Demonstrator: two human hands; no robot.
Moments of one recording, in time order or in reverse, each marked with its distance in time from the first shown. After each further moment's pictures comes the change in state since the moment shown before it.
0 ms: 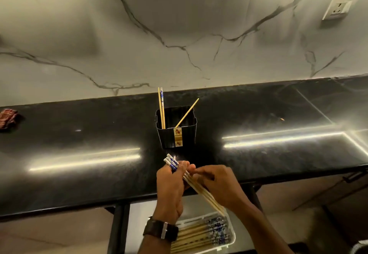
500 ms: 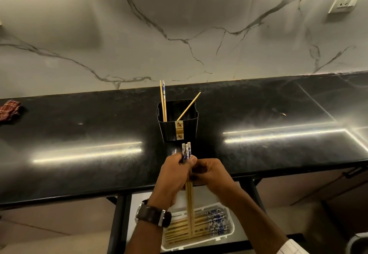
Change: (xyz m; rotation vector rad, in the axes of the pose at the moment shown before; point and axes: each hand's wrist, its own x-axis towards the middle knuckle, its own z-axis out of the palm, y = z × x) left_hand -0.009 0.015 -0.006 0.529 -0.210 0.119; right_hand 0.006 -0.001 0.019 0.564 -0.152 0.204
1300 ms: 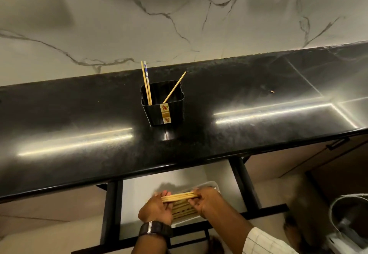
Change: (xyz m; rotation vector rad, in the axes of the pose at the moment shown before) left_hand -0.016 -0.136 0.030 -0.996 0.543 -0.698; right_hand -0.013 0.115 0.016 0.815 0.637 0.903
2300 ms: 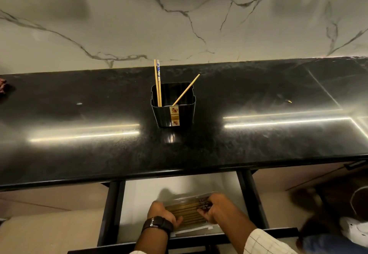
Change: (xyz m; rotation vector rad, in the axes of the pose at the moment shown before) left_hand 0.020 0.004 0.016 0.065 0.171 -0.375; right_hand 0.019 -0.030 -0.006 -0.134 0.140 0.147
